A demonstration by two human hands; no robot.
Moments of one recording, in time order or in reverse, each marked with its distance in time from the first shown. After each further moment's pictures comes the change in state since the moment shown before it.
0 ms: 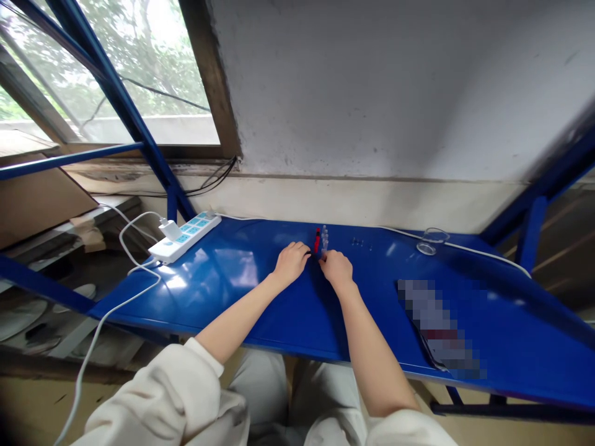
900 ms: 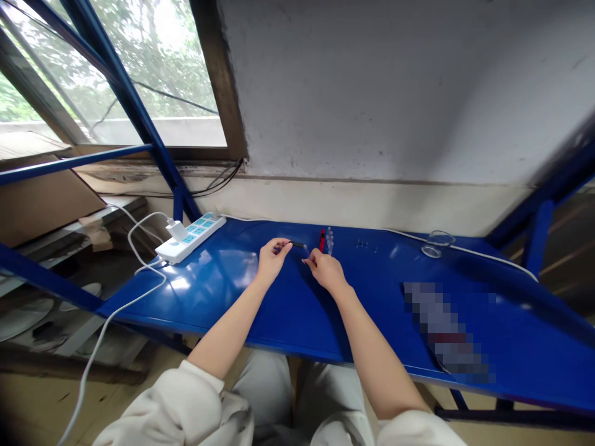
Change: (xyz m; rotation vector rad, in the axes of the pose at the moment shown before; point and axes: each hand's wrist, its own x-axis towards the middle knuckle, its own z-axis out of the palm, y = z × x) left_hand -0.015 -0.037 -0.019 -0.739 0.411 -0.392; right_hand -0.011 -0.028 0.005 0.110 0.064 -0.298
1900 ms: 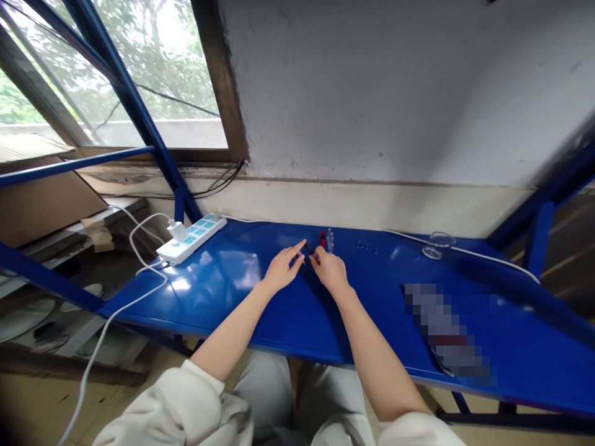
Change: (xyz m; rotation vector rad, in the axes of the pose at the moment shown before) left_hand -0.018 0.019 -0.003 0.394 -0.373 0.334; right_hand 0.003 0.005 0.001 -0.056 0.113 0.058
